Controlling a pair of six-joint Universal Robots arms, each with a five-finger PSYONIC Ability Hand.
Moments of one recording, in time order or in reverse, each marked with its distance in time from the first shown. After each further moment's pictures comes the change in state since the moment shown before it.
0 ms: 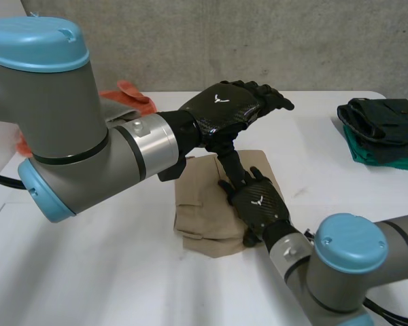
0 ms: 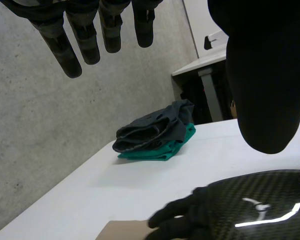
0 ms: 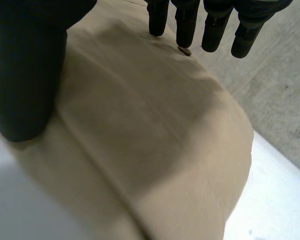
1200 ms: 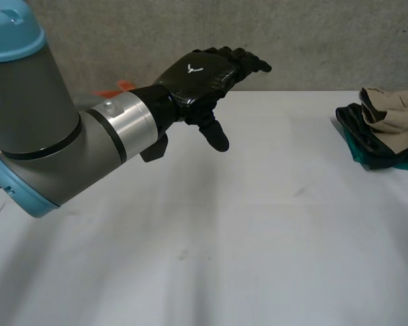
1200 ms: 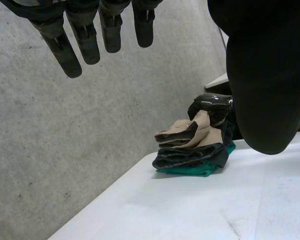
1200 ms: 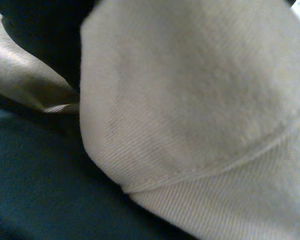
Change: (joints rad) left arm 0.047 0.098 -0.078 0.106 -0.068 -0.065; right arm -0.960 0.578 -1.056 -0.060 -0.692 0.472; left_hand 0.000 0.000 0.000 0.000 0.000; right_hand 0.879 0.968 0.979 0.994 0.950
